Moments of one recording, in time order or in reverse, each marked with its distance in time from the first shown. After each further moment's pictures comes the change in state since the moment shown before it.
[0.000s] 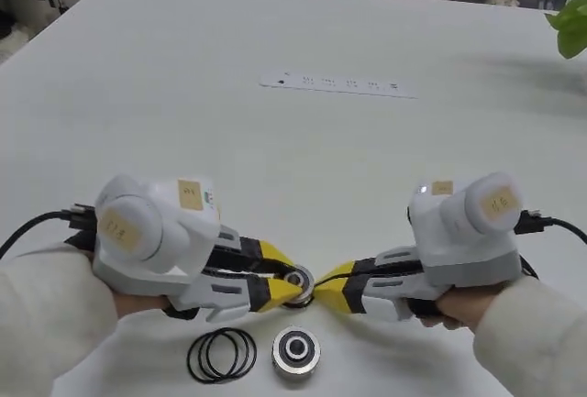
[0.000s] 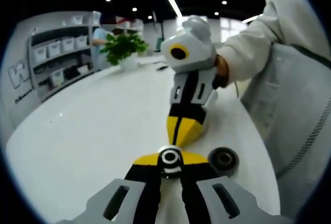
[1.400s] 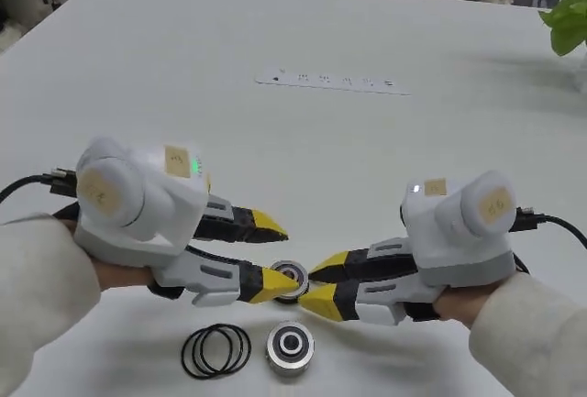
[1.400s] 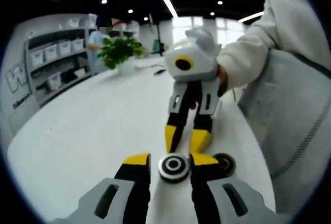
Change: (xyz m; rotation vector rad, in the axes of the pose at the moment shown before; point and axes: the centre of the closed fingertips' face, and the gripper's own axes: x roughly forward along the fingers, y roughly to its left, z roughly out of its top) left arm -0.006 0.001 0.015 0.023 0.001 -0.028; right arm 0.001 0.008 0.003 -0.102 -0.010 0.031
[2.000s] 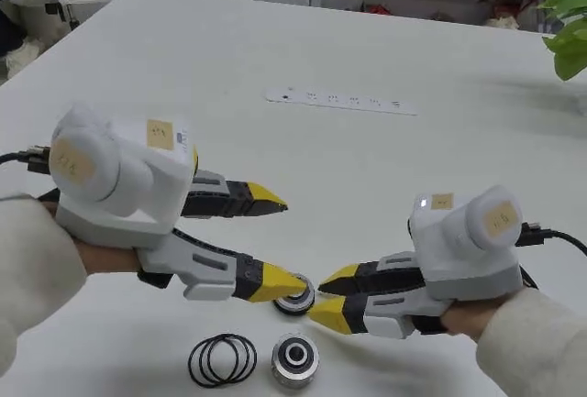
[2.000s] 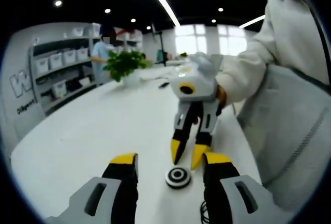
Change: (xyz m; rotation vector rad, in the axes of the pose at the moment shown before) left arm -0.025 0.005 0.031 0.011 -0.071 0.037; right arm -0.004 0.000 -0.001 -0.004 0.023 -0.019
